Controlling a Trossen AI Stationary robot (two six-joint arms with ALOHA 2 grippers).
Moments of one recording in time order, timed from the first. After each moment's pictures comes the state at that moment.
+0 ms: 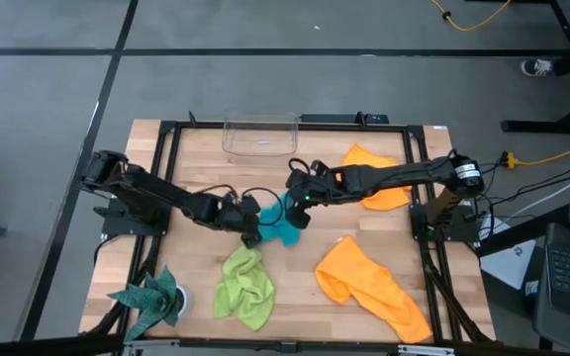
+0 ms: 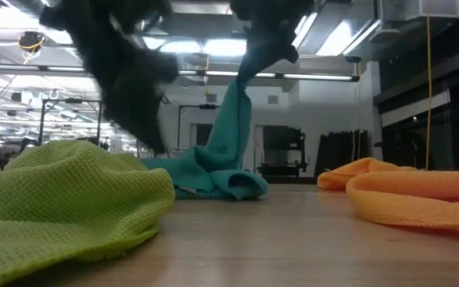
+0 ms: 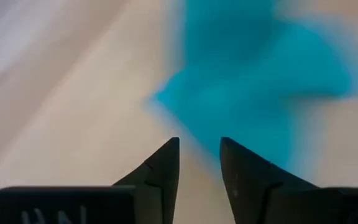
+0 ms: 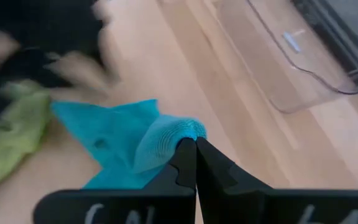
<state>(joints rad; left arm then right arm) -0.20 1.54 0.84 -0.35 -0.37 -0.69 0.06 1.75 1.50 -0.70 0.34 0.39</state>
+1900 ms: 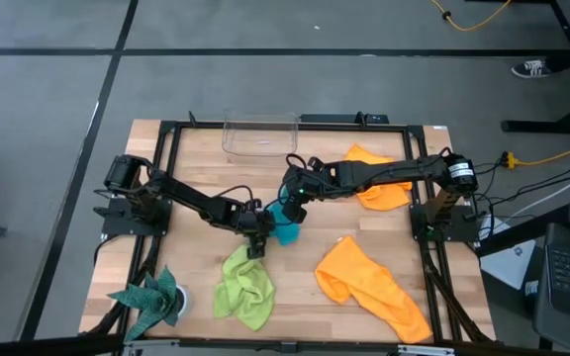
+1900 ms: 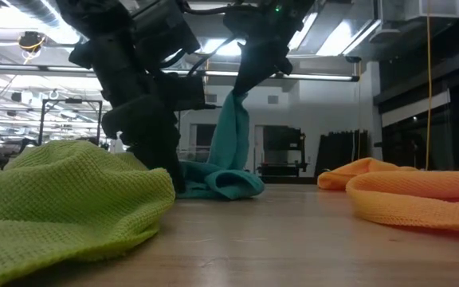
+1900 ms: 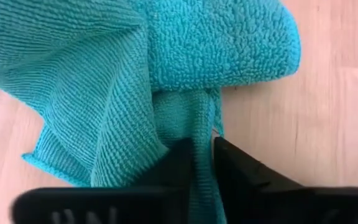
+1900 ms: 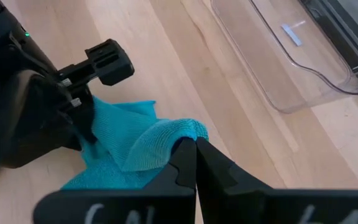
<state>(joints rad) -0.15 1.74 0.86 -0.15 -0.14 -0.26 0.02 1.79 1.50 -0.68 0.29 0.36</state>
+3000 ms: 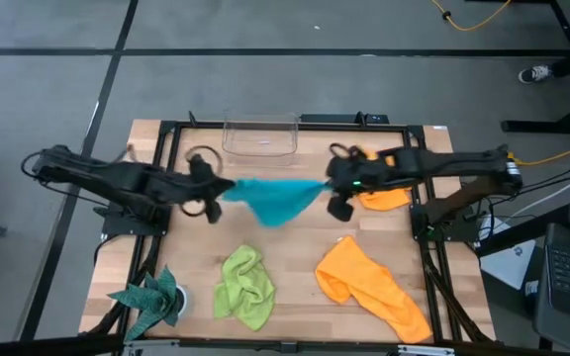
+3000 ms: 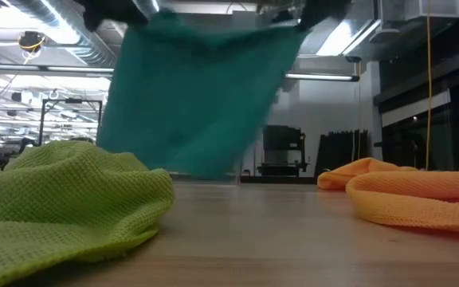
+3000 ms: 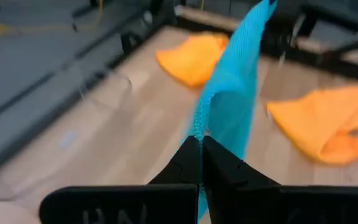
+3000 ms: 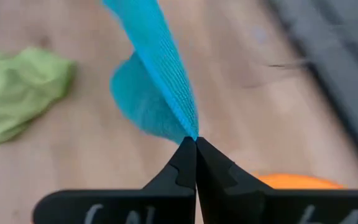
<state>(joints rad) -0.23 0.87 0.88 -0.55 -0.59 -0.42 0.07 1.42 1.50 -1.03 0.32 0.34</state>
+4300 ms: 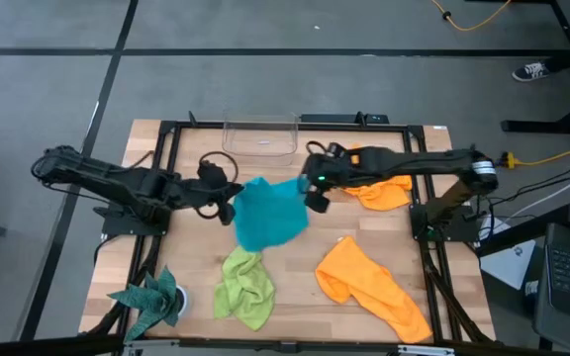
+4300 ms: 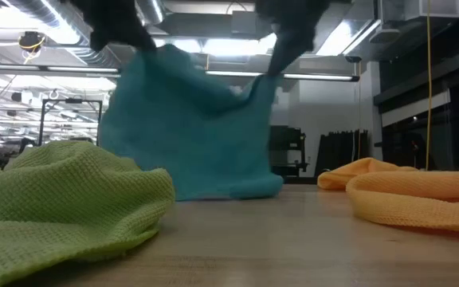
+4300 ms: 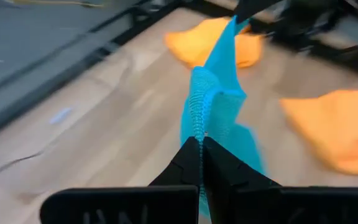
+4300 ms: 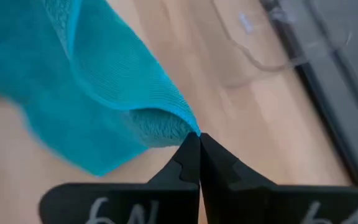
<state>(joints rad) -0.19 1.00 0.82 -0.47 -0.59 -0.54 -0.03 1.65 1.50 -0.89 0.36 0.22</state>
